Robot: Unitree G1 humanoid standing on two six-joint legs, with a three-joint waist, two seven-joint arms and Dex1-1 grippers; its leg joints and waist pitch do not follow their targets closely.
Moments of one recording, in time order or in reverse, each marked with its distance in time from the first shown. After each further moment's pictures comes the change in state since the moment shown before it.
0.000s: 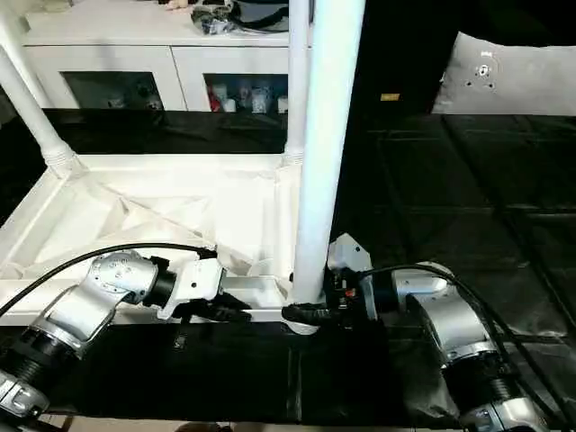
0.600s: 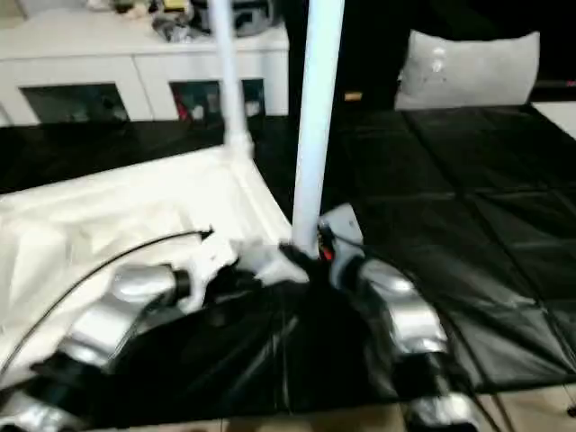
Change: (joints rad) left arm 0.065 -0.267 0.123 -0.108 0.090 0.391 0.511; right arm -0.086 0.353 -0.175 0.137 -0.092 0.086 -0.770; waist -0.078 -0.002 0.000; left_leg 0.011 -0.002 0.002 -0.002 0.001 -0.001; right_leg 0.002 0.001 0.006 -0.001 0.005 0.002
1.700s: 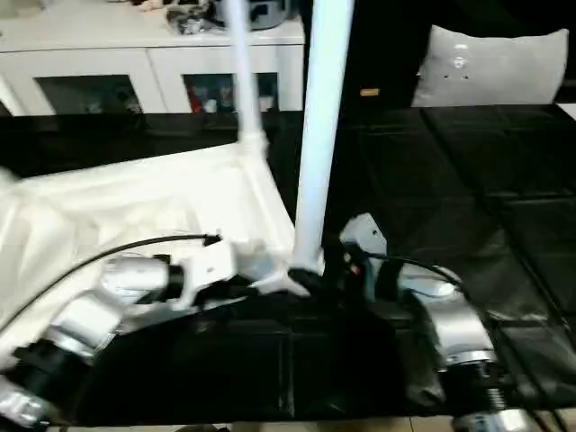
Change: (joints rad) left arm -0.039 0.260 -0.110 0.023 -0.024 -0.307 -0.348; right arm 0.110 -0.326 0.095 -0.145 0.081 -0.137 0.594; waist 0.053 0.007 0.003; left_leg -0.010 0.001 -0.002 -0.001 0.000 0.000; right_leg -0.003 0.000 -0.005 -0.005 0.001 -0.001
